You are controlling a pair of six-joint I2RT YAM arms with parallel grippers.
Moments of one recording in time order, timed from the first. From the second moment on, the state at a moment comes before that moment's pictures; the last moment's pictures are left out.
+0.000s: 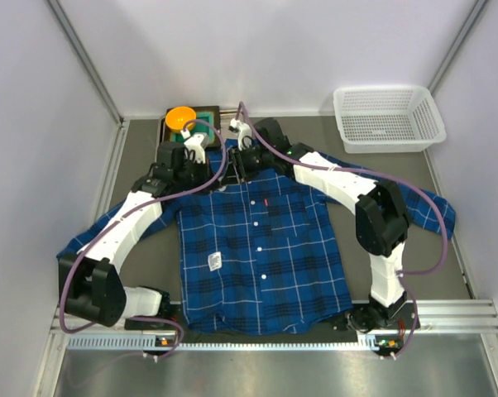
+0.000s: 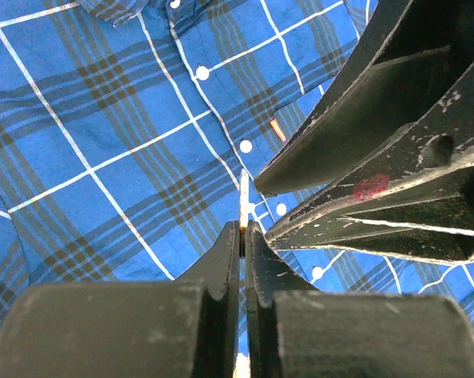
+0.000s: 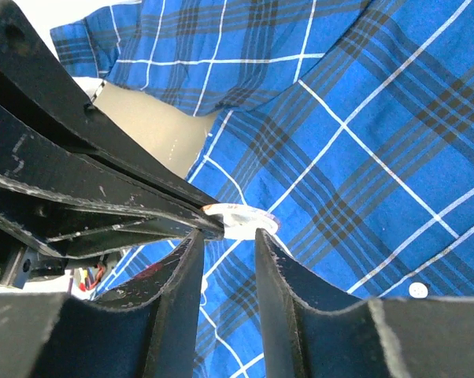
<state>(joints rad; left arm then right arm) -0.28 1.32 1.03 -0.36 0.37 -0.22 0.72 1.97 1.68 -0.29 -0.56 0.34</state>
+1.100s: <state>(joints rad) -0.23 1.30 1.00 -0.30 0.46 -0.29 0.72 1.97 1.68 -0.28 -0.54 0.31</state>
